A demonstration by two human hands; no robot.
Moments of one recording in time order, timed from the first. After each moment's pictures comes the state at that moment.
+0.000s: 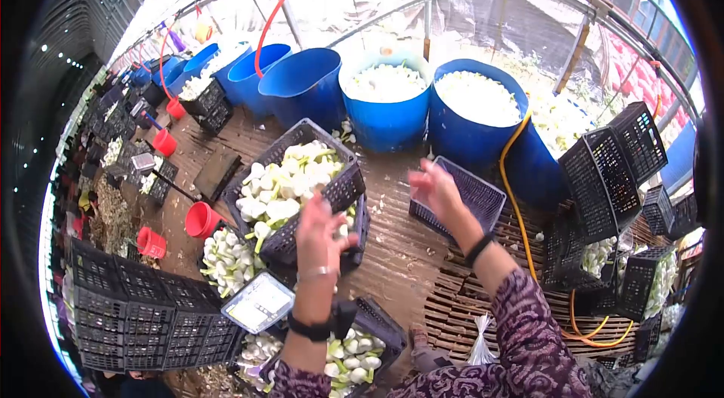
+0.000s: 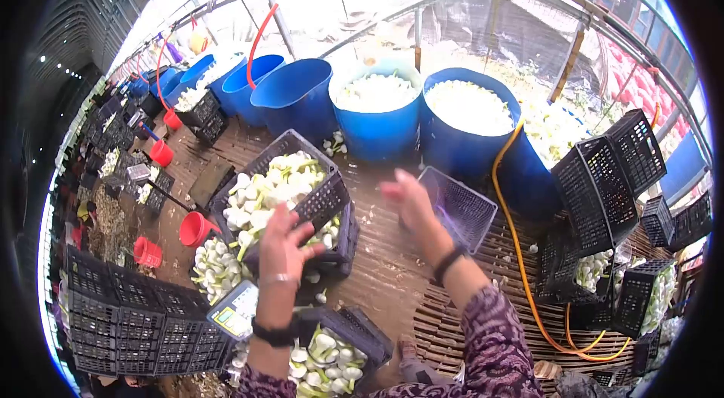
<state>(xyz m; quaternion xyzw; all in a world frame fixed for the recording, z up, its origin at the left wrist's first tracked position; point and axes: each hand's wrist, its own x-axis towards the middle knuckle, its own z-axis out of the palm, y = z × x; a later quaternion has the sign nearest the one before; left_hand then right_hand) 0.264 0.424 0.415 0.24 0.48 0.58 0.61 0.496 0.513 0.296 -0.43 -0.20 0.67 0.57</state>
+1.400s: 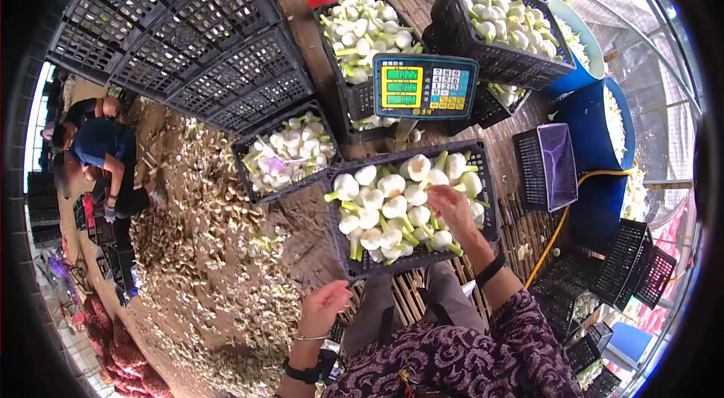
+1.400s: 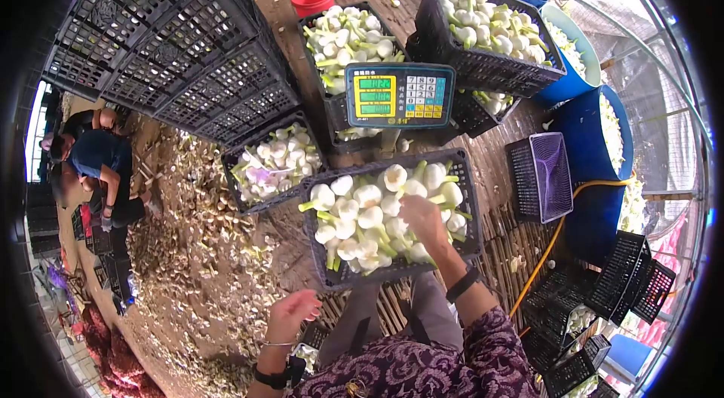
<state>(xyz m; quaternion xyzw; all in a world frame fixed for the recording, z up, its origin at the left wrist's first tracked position) 0.054 -0.145 0.295 0.03 0.71 0.46 0.53 0.194 0.144 0.189 -0.46 -0.59 0.66 0.12</state>
